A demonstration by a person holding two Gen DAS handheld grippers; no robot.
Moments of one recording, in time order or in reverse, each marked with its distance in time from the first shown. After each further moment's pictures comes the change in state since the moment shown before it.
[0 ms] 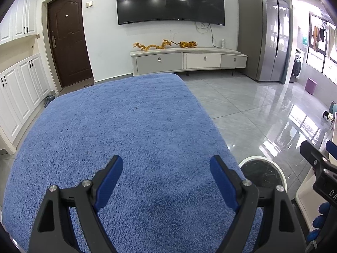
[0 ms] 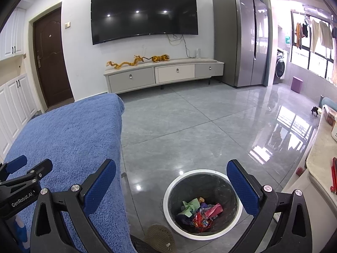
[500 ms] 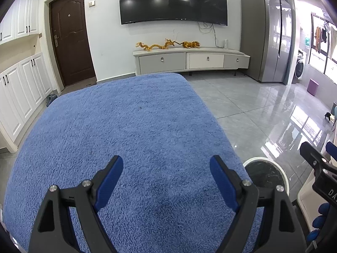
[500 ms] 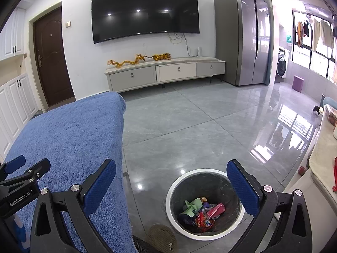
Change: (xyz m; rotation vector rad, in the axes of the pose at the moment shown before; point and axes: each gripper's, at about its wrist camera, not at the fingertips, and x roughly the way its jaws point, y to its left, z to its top) left arm 0.003 0.006 0.001 -0.008 0.001 0.013; right arm 0.004 0.002 -0.001 -0.002 0.007 0.010
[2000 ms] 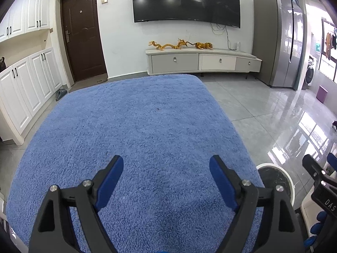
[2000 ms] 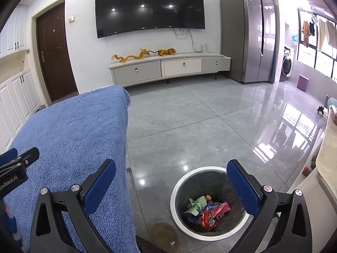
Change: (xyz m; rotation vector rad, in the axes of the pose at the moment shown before) left arm 0.003 0.015 0.003 -0.049 0.009 0.063; right arm 0.012 0.011 0.000 -0.018 0.030 0.025
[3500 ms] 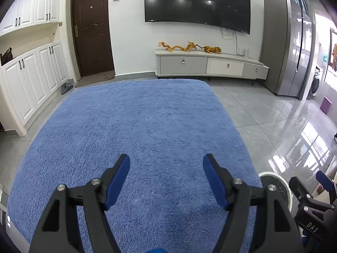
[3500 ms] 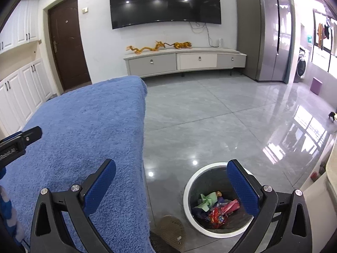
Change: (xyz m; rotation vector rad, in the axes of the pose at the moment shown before) left arm -0.014 0.021 0.012 -0.070 -0.012 0.031; right arm 0.005 0.018 -0.007 -0.049 0.052 0.084
